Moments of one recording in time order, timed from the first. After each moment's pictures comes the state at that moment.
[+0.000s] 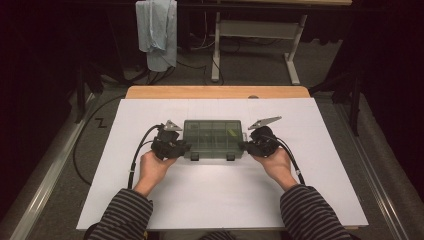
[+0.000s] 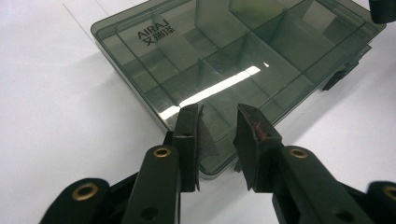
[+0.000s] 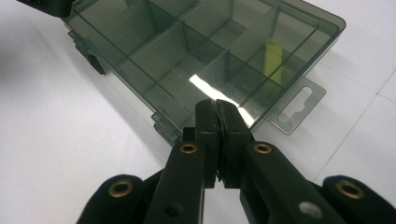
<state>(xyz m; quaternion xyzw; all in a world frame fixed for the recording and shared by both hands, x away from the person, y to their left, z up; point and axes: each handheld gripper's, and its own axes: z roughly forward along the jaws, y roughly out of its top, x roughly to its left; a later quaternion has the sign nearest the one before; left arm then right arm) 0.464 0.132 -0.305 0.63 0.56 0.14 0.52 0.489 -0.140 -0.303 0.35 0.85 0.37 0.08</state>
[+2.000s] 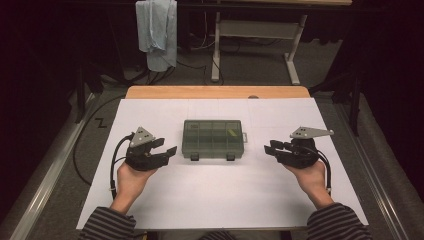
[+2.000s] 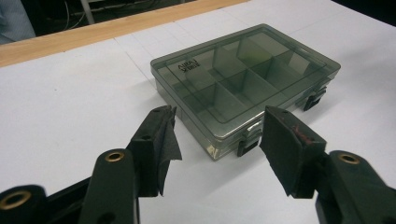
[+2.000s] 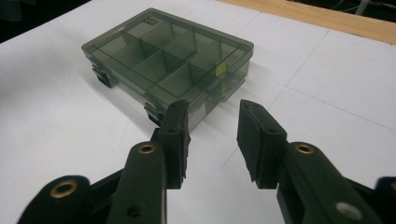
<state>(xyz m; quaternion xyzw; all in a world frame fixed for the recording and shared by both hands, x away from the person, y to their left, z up) 0.406 0.176 -0.274 0.55 0.53 0.20 0.61 0.436 -0.227 -0.281 0.37 0.79 0.47 0.14</state>
